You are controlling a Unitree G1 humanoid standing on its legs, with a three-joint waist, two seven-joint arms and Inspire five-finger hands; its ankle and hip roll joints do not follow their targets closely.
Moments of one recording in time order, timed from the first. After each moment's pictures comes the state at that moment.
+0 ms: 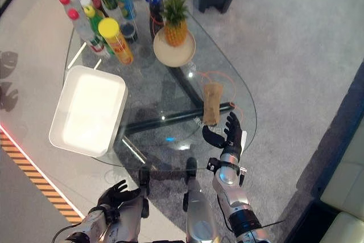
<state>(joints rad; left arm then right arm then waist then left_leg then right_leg) -0.19 0.20 -0.26 1.10 -0.62 -0.10 0.05 -0.25 -0.25 0.23 0.34 0.31 -0.15 -0.63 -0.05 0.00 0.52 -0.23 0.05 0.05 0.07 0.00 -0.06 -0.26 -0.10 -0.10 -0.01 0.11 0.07</state>
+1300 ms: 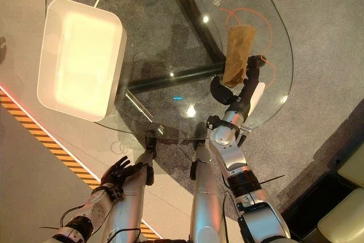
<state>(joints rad) -0.25 0.23 -0.30 0.92 -0.79 -0.10 0.10 -0.56 -0.32 0.24 0.28 0.23 -0.05 -0.89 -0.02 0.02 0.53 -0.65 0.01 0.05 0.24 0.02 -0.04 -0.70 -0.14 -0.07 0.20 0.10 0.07</state>
